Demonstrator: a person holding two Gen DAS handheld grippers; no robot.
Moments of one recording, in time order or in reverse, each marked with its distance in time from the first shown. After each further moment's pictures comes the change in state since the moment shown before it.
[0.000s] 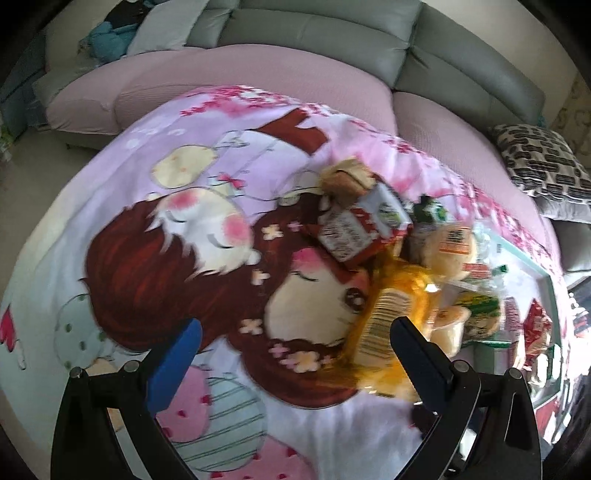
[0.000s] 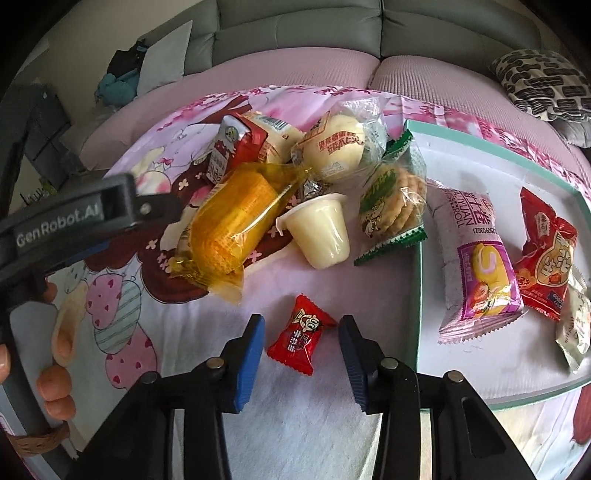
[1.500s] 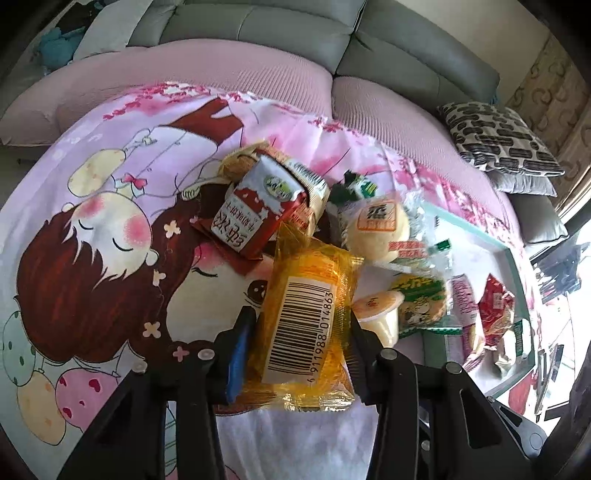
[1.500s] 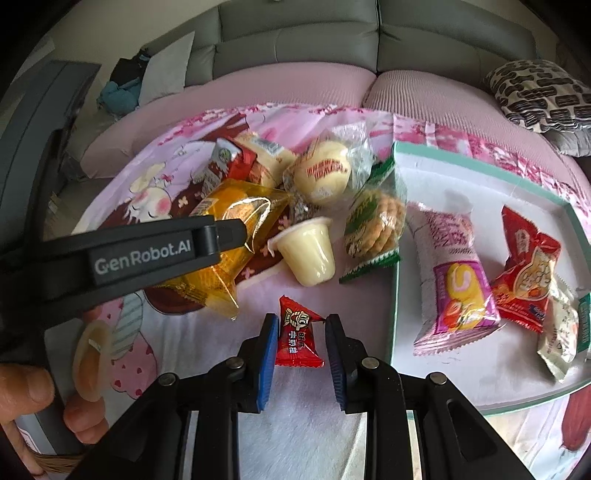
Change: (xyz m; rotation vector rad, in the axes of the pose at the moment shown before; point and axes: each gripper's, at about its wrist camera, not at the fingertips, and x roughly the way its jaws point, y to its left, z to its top) left arm 0.007 -0.038 -0.001 0.089 0.030 -0.171; right arm -0.021 -0.005 0.003 -0.003 -0.073 -0.011
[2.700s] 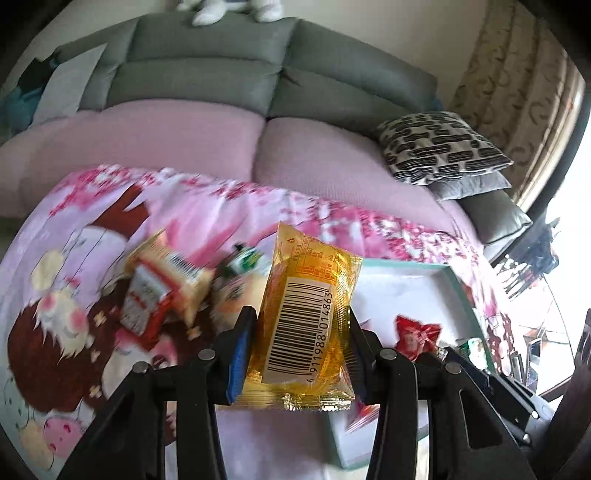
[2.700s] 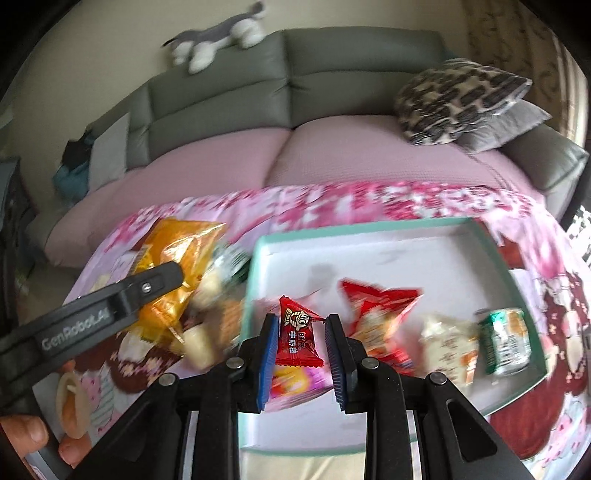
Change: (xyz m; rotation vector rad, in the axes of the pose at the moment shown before) left arm -0.028 -0.101 0.029 0.170 -0.154 -0.105; right arm -0.070 -0.108 0.031 0.244 -0.227 -0.157
